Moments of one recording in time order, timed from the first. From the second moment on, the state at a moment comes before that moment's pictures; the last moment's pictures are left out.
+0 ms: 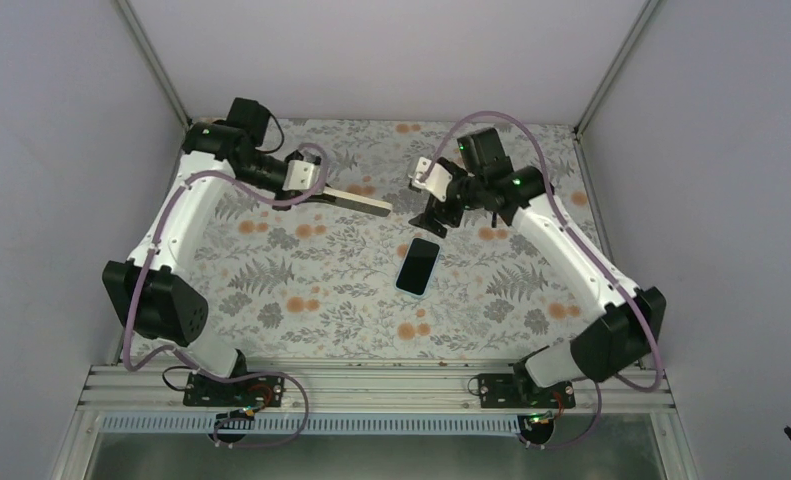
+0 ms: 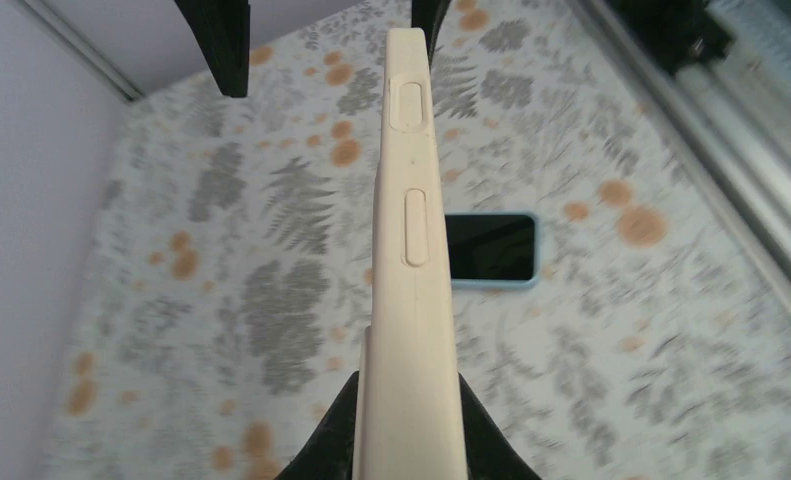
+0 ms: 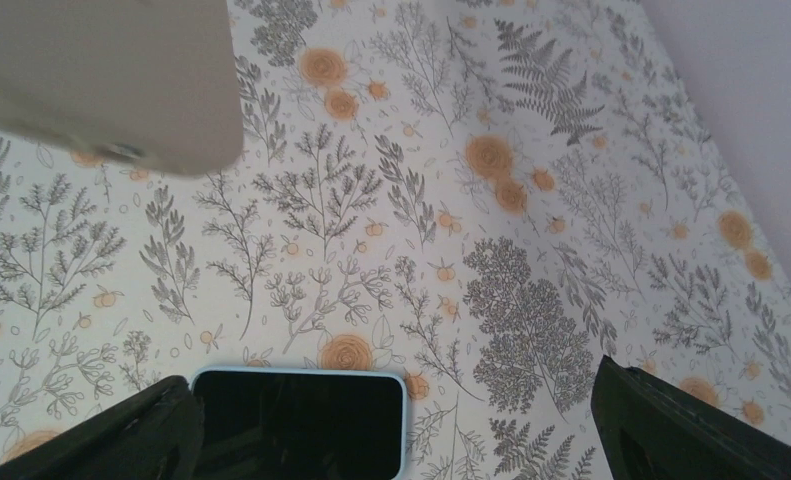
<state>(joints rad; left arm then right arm) -0.18 1.60 1.67 -1.29 0.96 1.57 0.49 1.49 1.46 -0.85 -0.37 -0.72</state>
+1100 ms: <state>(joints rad) -0.35 1.70 1.73 -1.36 0.80 1.06 0.33 1.65 1.60 -1.04 -0.96 -0.99</state>
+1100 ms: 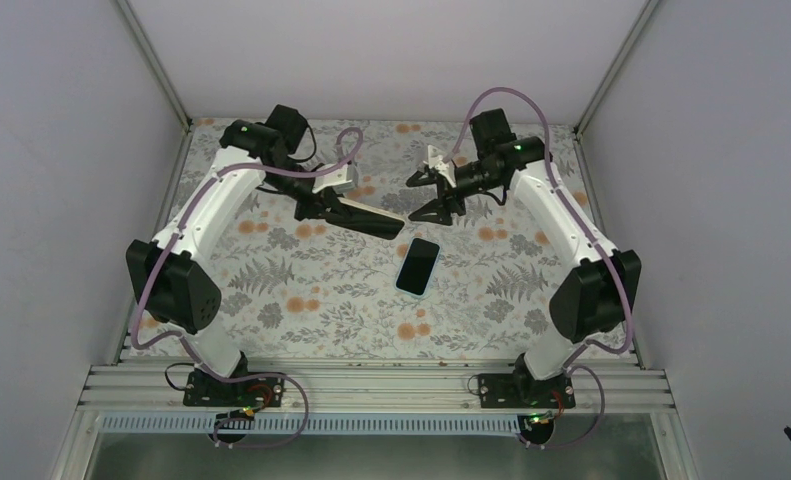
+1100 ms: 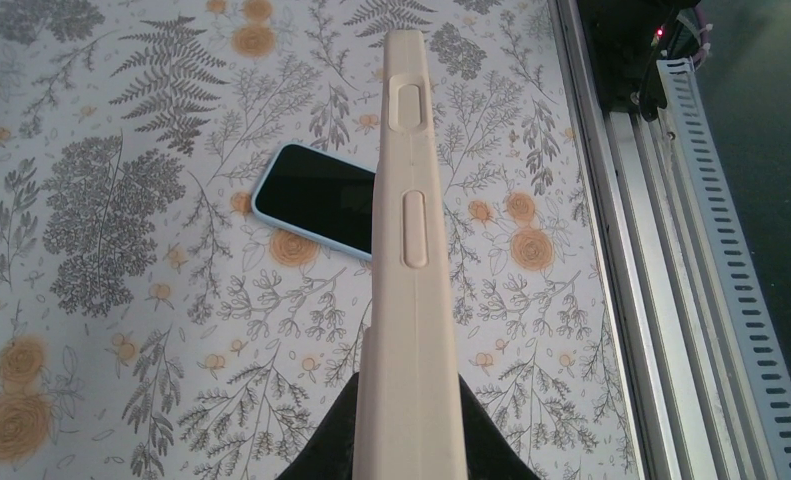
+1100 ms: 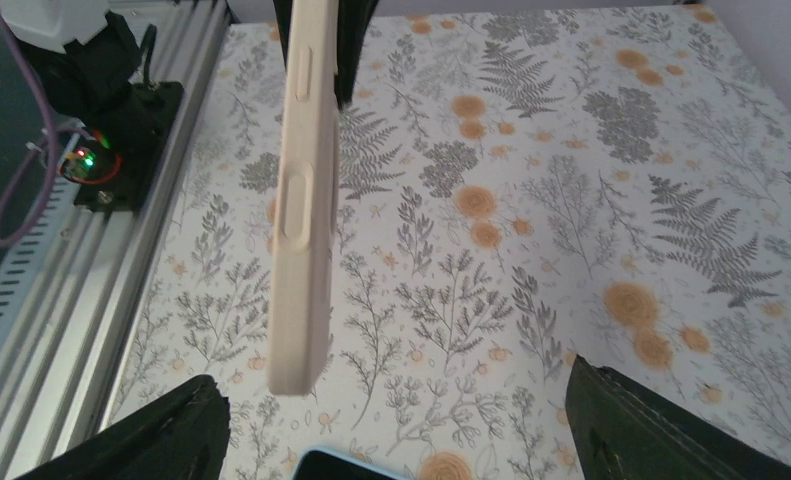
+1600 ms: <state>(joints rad) -0.35 1.70 1.79 -1.36 0.82 1.05 0.33 1.71 1.61 -1.06 -0.99 -1.02</state>
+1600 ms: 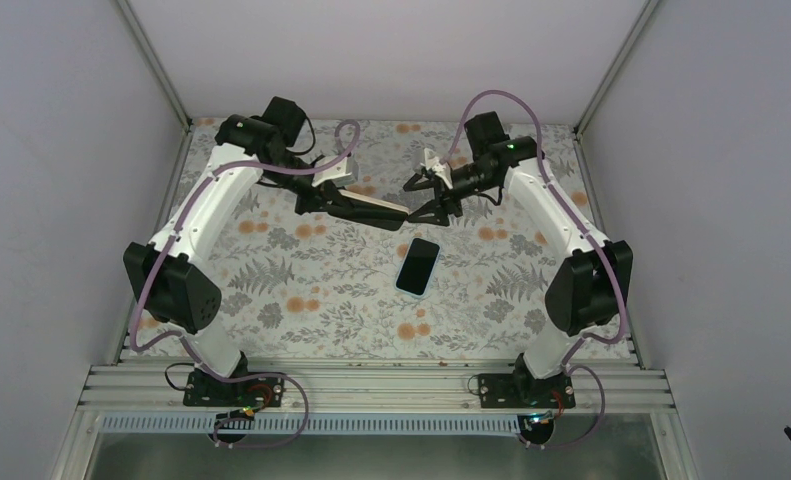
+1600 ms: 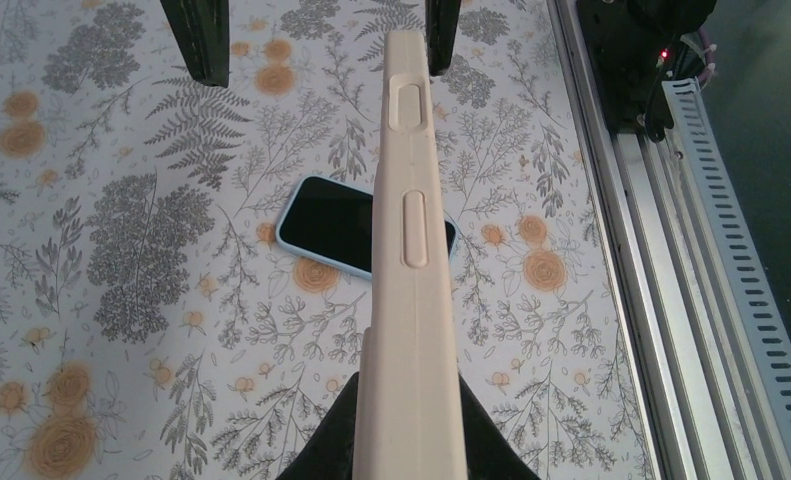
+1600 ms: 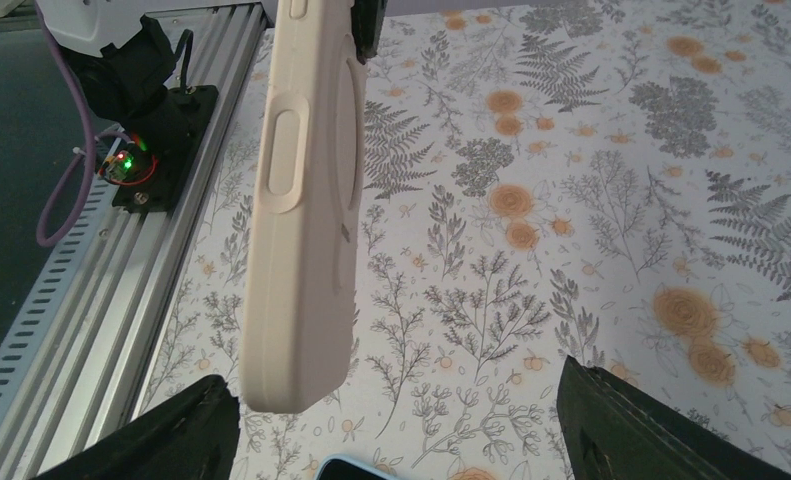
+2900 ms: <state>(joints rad) -0.32 1.65 1.71 -1.20 0.68 1.06 0.30 2.15 2.19 -1.20 -0.86 -0.96</state>
